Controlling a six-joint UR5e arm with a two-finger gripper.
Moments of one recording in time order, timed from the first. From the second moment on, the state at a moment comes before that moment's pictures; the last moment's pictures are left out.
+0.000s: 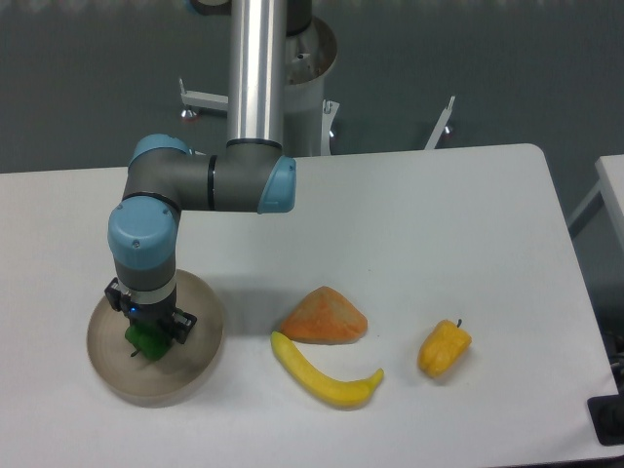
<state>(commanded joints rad) 1.81 -2.20 -1.32 -1.10 1.41 0.41</state>
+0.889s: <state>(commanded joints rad) 1.93 -2.09 -1.32 -1.11 1.46 0.67</state>
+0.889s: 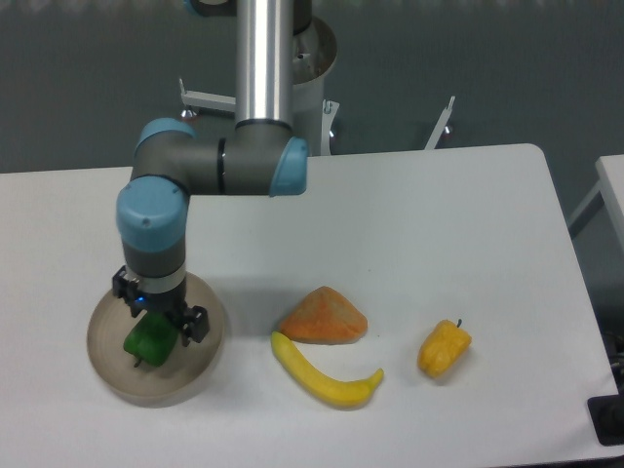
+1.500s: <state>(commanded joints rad) 2.14 -2.05 -1.31 -1.17 1.63 1.08</state>
